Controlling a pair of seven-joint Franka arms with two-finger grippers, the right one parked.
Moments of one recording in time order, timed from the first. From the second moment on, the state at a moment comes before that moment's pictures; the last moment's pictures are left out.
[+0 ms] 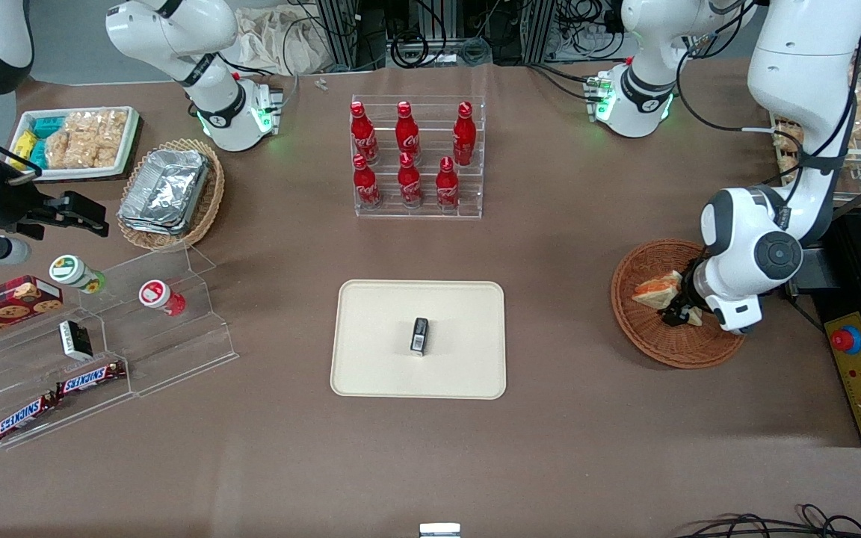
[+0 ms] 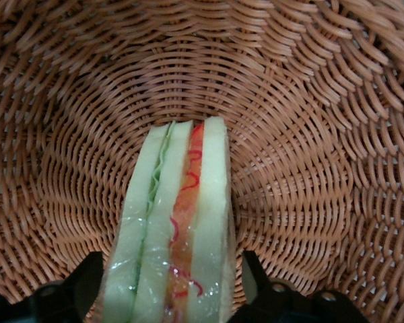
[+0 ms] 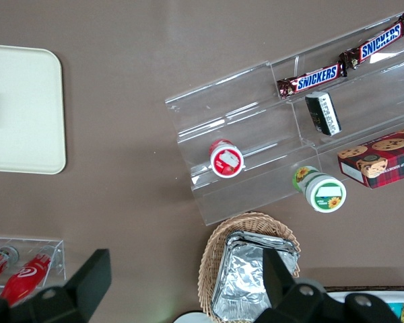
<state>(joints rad) -0.03 0.37 0.02 -2.17 0.01 2.44 -1.09</state>
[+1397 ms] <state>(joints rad) -0.22 0.55 -0.41 -1.78 0.21 2.33 -0.85</state>
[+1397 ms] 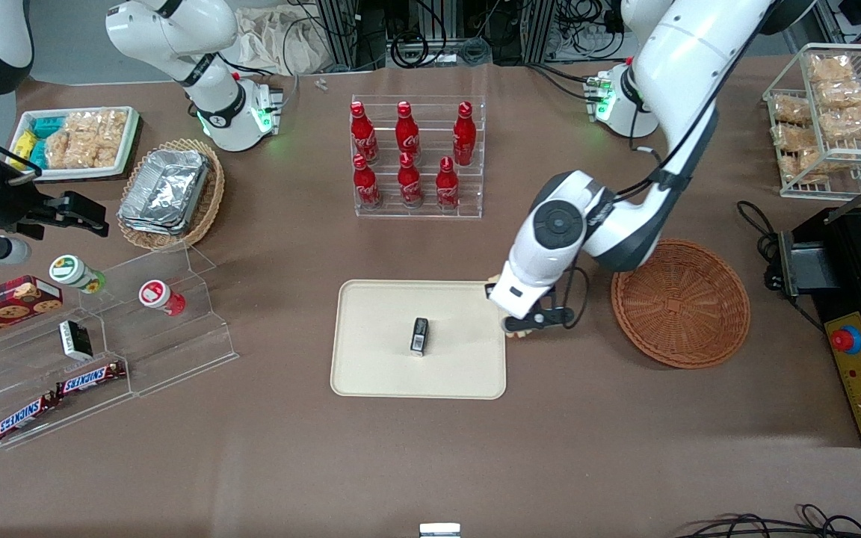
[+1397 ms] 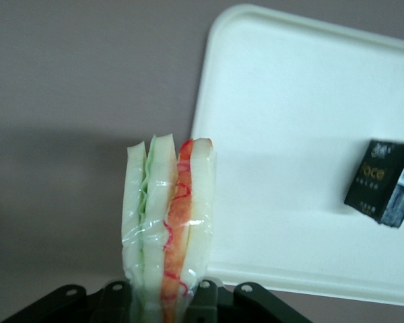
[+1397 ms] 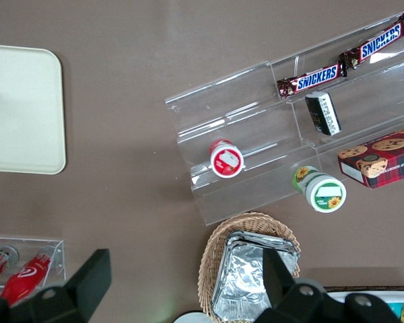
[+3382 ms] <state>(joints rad) 0.05 0.31 -0.40 -1.46 0.14 1.76 -0.50</state>
